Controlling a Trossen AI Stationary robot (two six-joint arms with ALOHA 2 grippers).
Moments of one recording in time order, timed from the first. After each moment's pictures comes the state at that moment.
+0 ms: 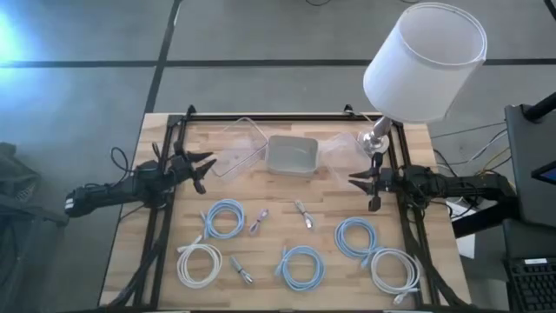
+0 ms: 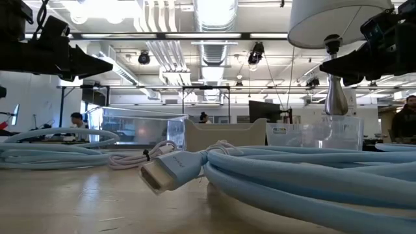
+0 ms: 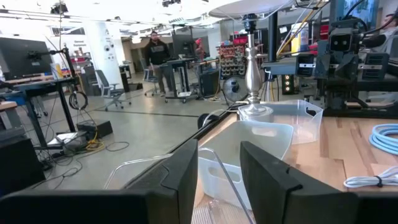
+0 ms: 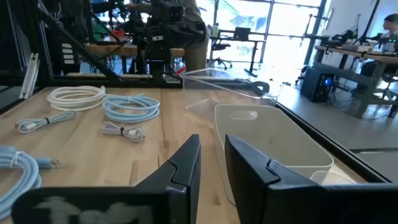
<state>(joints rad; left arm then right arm) 0.17 0.01 0.01 0.06 -0.34 0.15 0.01 0.12 0.02 0.06 0.17 -0.03</state>
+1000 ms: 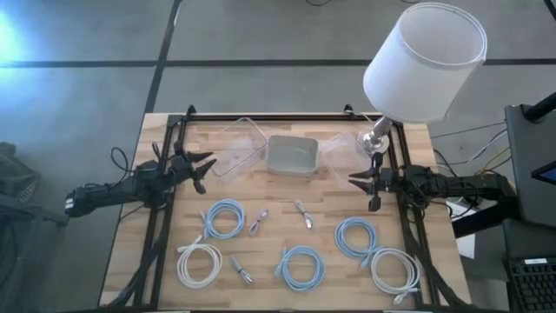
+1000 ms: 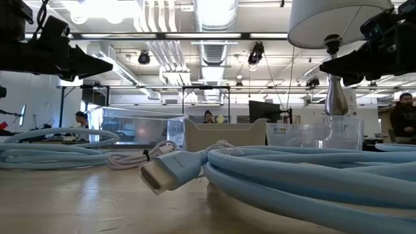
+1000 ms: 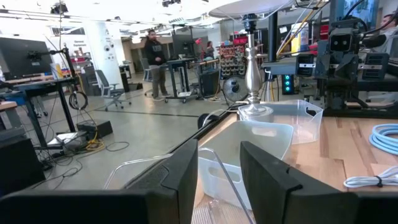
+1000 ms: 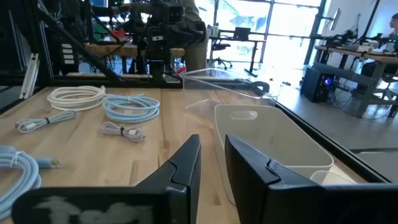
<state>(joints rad) 0.17 0.01 0.01 0.06 -0.34 0.15 0.01 0.12 0.02 0.06 0.17 -0.03</state>
